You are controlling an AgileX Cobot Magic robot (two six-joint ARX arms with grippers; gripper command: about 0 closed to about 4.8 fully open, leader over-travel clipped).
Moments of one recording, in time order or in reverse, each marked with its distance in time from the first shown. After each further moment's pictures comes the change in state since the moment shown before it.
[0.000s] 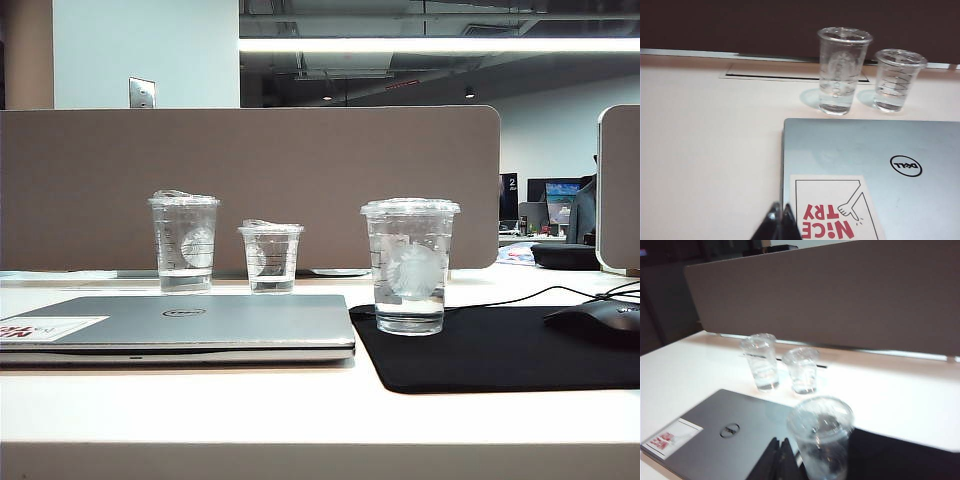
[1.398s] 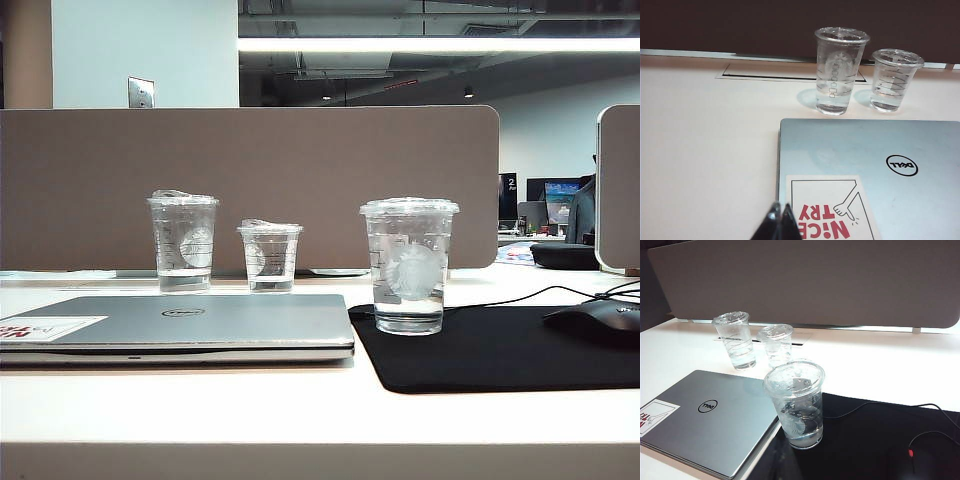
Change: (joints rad) left arm -0.003 0.000 0.000 0.000 0.005 0.000; right arm 0.000 -0.262 -0.087 -0.224 0.090 -0.003
